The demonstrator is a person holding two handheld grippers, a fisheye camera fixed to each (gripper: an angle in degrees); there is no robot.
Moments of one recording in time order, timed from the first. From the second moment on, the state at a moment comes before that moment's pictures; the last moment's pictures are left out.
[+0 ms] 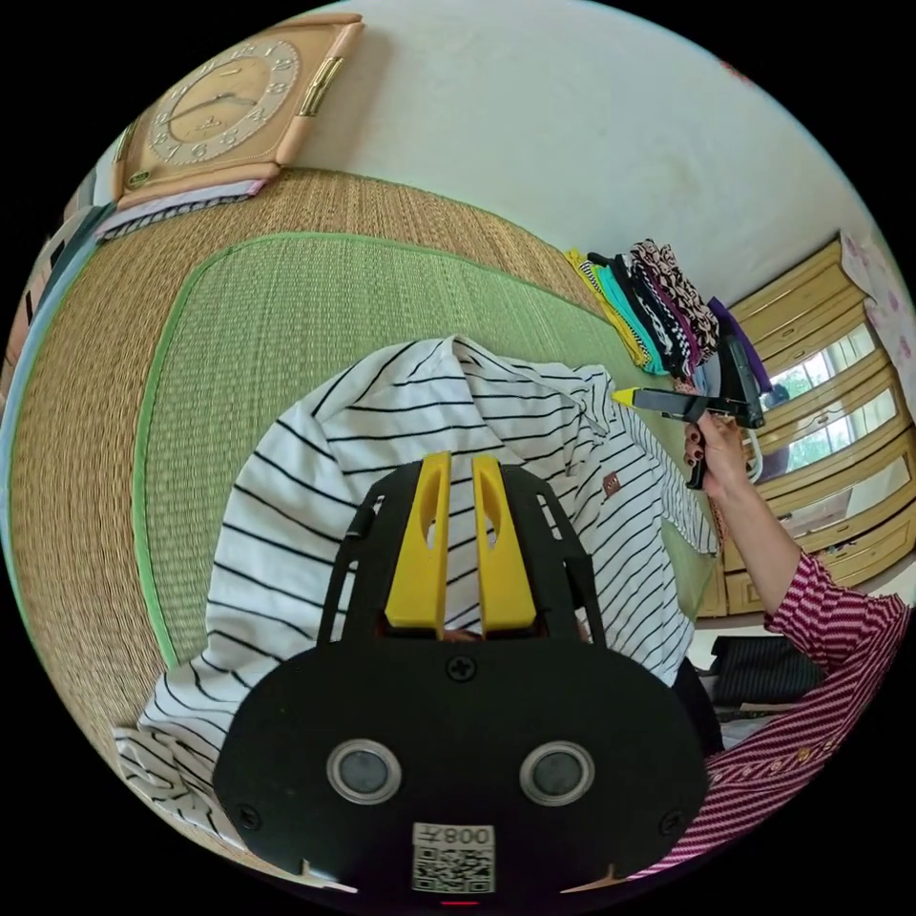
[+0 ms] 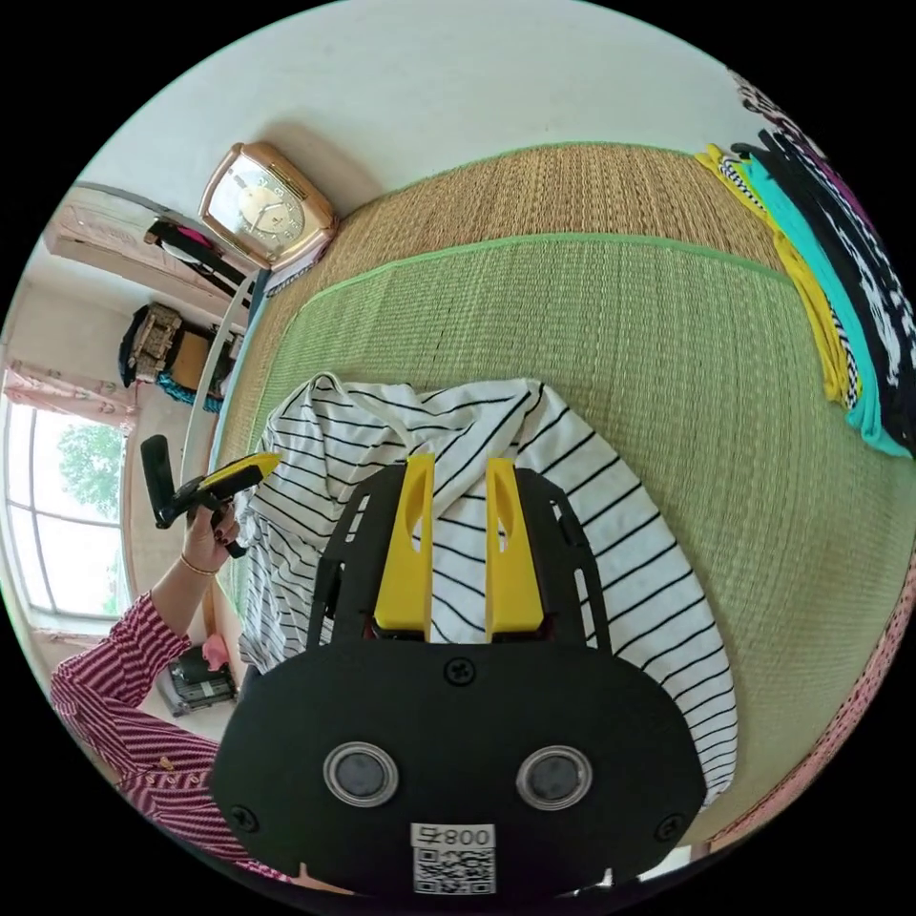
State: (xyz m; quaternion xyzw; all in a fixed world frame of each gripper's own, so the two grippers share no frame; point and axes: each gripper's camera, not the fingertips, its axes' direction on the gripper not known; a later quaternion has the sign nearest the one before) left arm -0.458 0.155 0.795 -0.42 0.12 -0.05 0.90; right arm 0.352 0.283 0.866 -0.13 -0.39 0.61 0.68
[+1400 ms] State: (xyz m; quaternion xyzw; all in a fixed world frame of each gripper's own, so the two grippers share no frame) left arm -0.395 0.049 0.912 -0.40 0.00 0.00 0.92; right arm 0.338 0.406 0.830 -0.18 -0.26 0.66 0.69
